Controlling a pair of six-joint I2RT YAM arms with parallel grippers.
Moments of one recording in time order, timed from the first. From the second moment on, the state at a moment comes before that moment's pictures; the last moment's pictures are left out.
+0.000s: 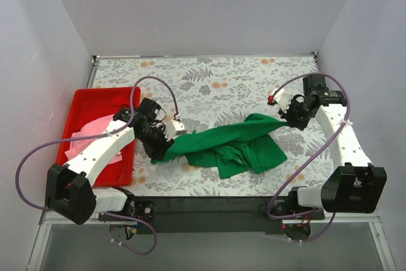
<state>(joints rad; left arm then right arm) -0.44 1.32 1.05 -1.01 0.43 0.59 0.01 1.32 1.21 -1.06 -0.30 -1.03</state>
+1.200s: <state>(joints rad) -0.23 1.80 1.14 -0.82 0.40 0.10 0.01 1.28 1.05 -1.17 -0.23 -1.06</state>
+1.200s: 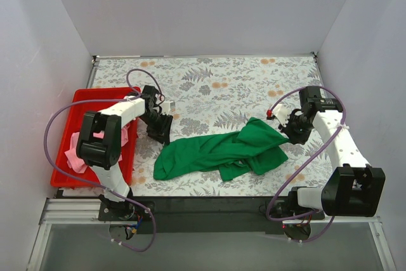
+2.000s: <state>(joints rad) -0.31 1.77 1.32 -0.70 0.15 0.06 0.01 1.33 1.09 -1.17 -0.23 -1.05</state>
